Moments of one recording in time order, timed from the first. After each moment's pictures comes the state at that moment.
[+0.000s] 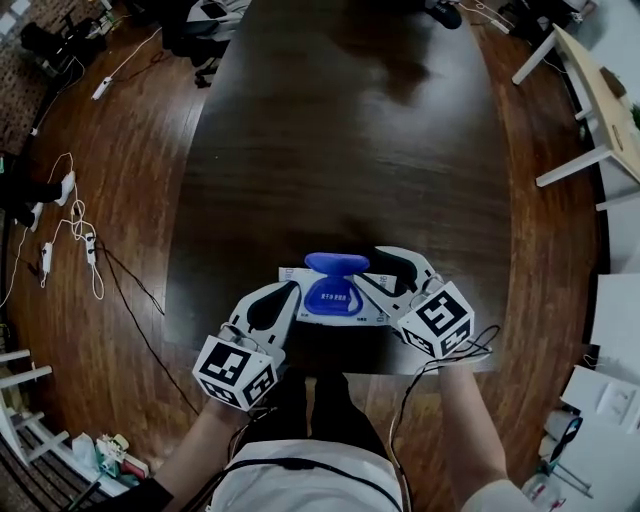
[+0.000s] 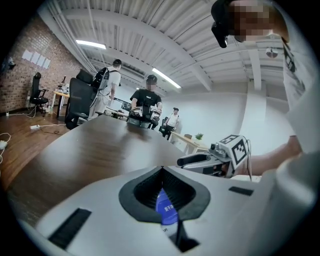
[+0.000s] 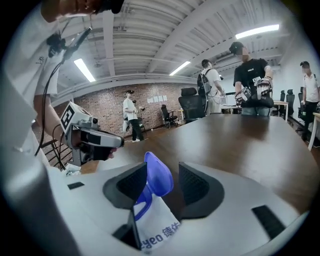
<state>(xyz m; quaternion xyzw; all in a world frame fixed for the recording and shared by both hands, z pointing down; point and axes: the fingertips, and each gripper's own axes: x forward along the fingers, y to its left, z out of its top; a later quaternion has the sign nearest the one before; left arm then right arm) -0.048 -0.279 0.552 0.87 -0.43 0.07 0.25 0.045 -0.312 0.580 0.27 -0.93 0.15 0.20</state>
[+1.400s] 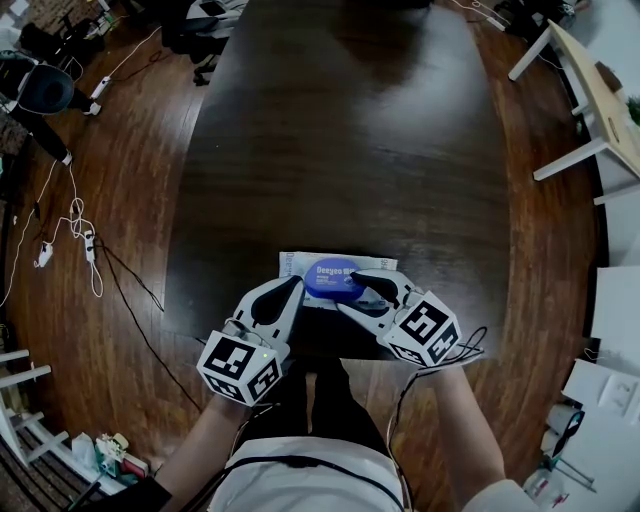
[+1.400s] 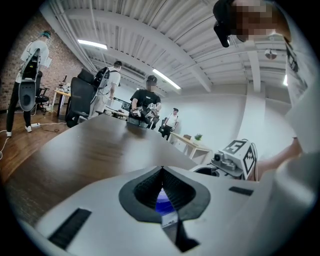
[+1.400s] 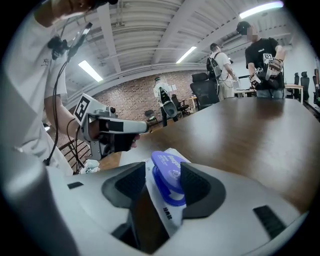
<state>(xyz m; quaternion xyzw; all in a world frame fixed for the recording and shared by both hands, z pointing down) -0.045 -0.258 0.553 0.87 -0.43 0.07 0.25 0.012 -0.236 0.600 0.19 -0.93 0.20 0.23</state>
